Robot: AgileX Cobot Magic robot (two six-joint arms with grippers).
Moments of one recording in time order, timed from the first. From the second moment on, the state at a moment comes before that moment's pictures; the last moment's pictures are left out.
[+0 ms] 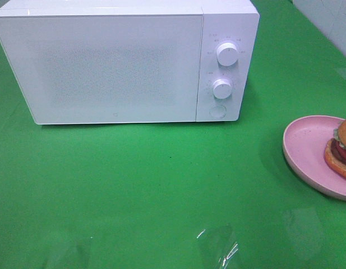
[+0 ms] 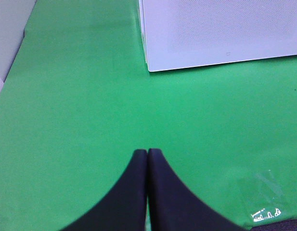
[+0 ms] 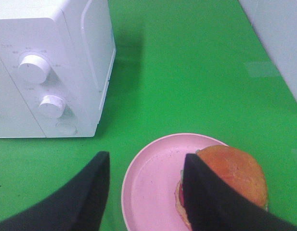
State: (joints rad) left arm -0.04 0.00 -0.50 -0.05 1.05 0.12; right arm 0.01 0.70 -0.52 0.07 0.31 -0.04
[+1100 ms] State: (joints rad) left arm -0.04 0.00 -0.50 -0.05 1.05 0.12; right arm 0.24 1.47 -0.66 0.04 -0.33 -0.03
